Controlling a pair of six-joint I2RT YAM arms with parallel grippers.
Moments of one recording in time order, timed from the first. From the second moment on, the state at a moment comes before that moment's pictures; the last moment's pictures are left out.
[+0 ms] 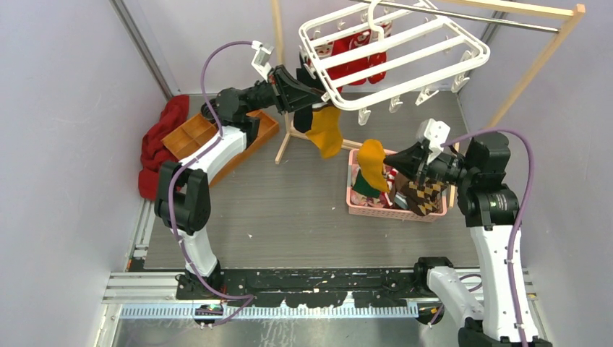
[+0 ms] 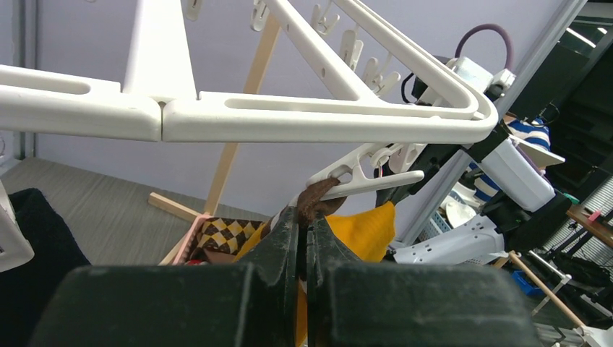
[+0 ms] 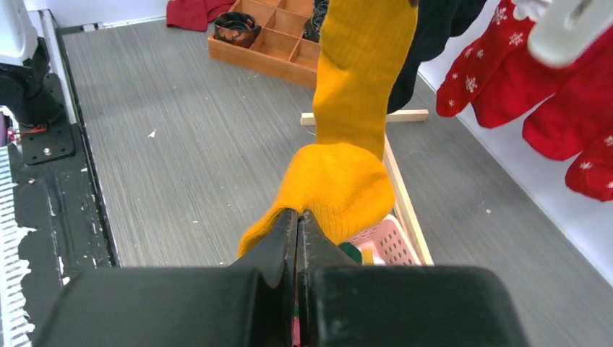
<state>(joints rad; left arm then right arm) -0.36 1.82 1.45 1.21 1.06 -1.16 -0.02 0.81 1.10 -0.60 -1.06 -0.42</state>
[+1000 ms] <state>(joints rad) -0.32 1.30 1.06 0.77 0.89 -0.78 0.29 1.10 1.45 -0.56 -0.71 -0.50</state>
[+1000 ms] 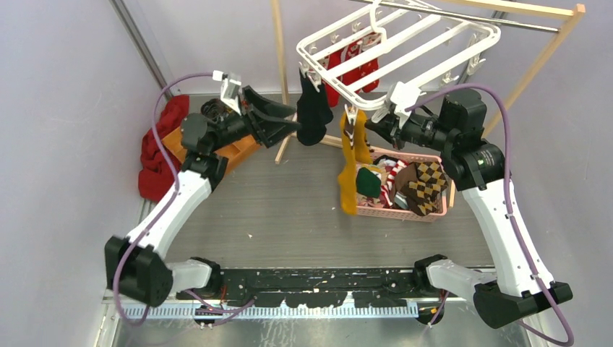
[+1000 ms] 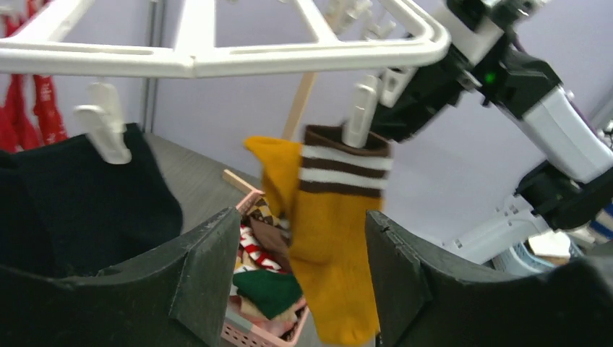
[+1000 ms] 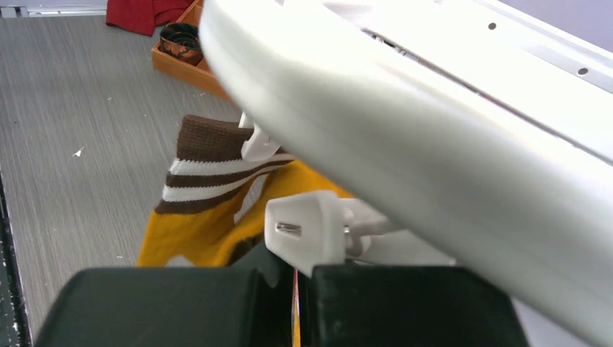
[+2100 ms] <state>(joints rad) -1.03 1.55 1.06 0.52 0.10 0.04 0.31 1.08 1.43 -0.58 -0.65 -0.51</state>
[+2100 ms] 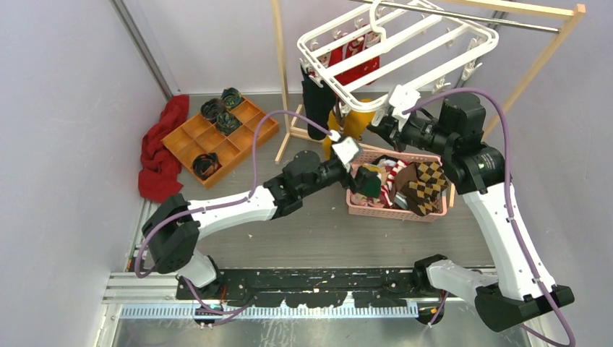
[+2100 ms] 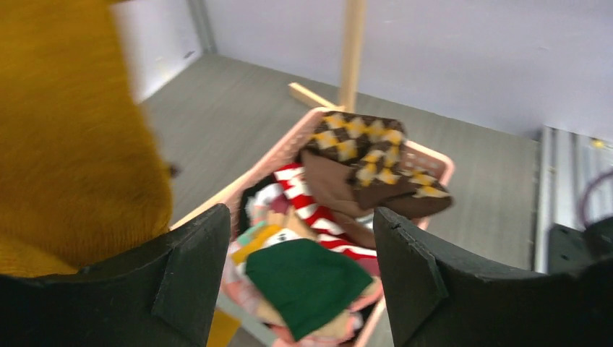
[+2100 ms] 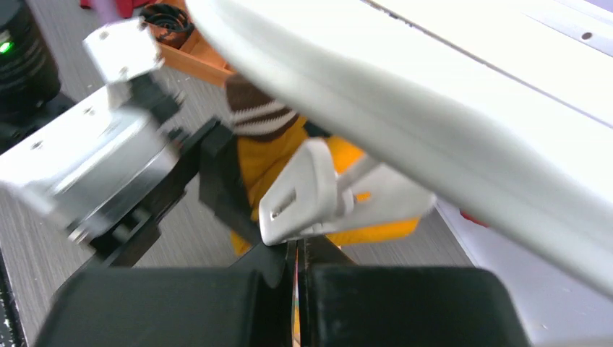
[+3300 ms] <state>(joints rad) -0.88 1.53 1.00 0.71 0.41 -0.19 0.28 1.03 1.44 -0.73 -0.58 -0.26</state>
